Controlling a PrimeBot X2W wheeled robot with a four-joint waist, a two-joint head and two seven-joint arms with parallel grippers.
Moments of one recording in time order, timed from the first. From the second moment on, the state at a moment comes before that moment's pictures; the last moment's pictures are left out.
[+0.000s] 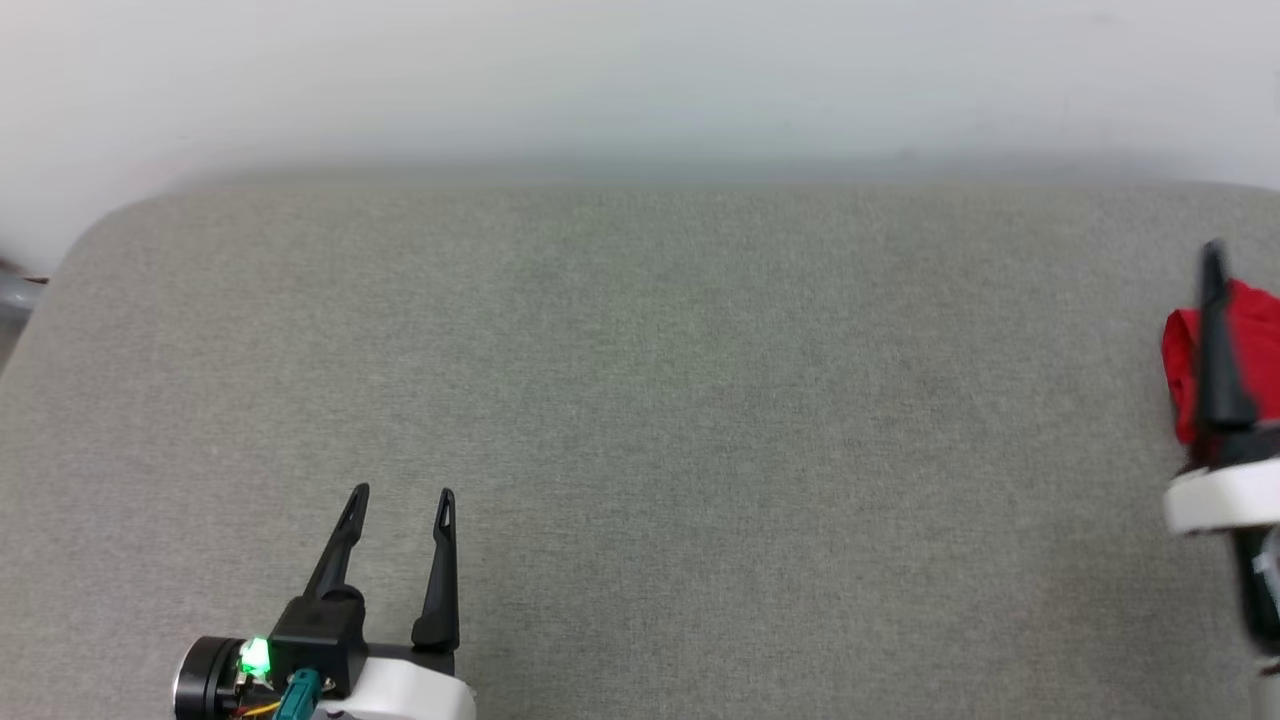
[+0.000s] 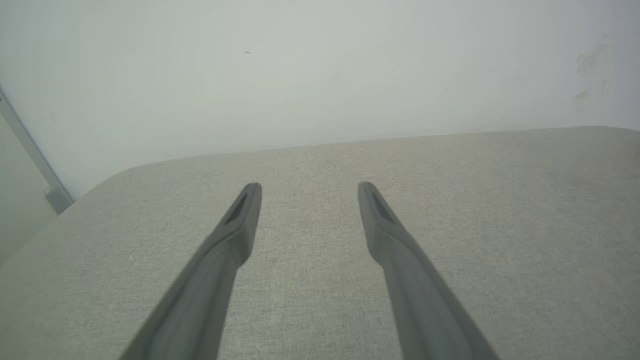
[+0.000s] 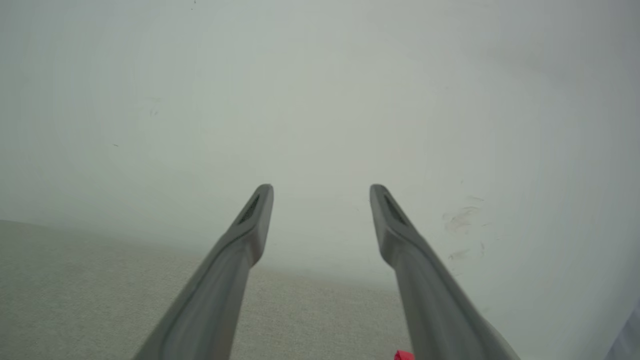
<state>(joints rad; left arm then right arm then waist) 0.04 0.08 -0.09 0.03 -0.03 0.02 -0.26 -0.27 -0.27 -0.16 0.05 0.11 0.13 -0.22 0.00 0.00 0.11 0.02</state>
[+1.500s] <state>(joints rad) 0.16 0.06 -0.06 0.06 -0.05 -0.03 -0.26 0.17 -0.05 -0.09 0.01 0.12 0.13 -0.26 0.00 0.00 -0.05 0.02</state>
